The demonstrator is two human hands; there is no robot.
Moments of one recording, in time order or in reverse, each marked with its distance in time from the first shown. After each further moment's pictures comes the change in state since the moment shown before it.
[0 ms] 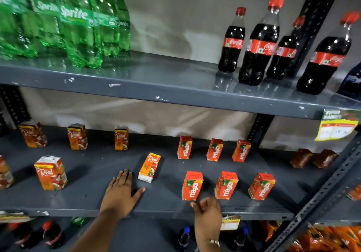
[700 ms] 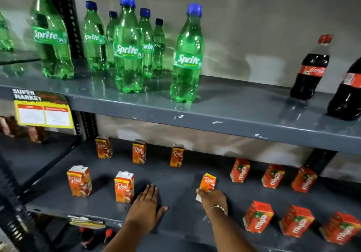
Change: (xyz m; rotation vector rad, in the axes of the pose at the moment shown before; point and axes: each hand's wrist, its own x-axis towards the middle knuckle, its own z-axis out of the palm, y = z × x) left_hand 0.003 -0.111 -0.056 0.076 -0.137 0.022; right_hand -0.001 -0.141 0.137 -0.148 -0.350 0.295
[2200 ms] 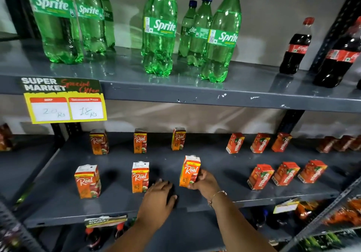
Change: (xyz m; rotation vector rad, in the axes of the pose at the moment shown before) left_hand -0.033 -0.046 -0.017 -0.279 0.078 0.290; right_hand -0.043 -0.003 0.066 0.336 -0.242 -0.129
